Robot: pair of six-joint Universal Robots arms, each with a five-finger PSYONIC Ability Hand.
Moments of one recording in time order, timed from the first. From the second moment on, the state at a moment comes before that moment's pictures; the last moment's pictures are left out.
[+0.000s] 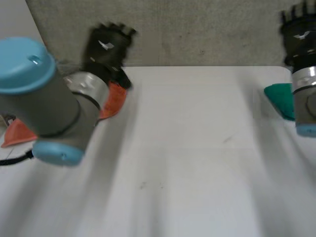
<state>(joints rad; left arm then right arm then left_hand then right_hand) 4.17 -1.96 -1.26 3.41 -1.67 3.50 1.69 -1.01 1.35 -0.79 1.41 2.52 0.19 0.20 0.21 0.20 0.05 0.23 0.21 0.21 0.21 0.04</state>
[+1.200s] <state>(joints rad) 4.18 -1.93 -1.42 3.38 -1.27 3.24 1.71 -1.42 1.70 -0.21 1.26 2.70 1.06 1.18 1.18 1.18 0.96 0.23 0.21 0.21 0.21 0.04</state>
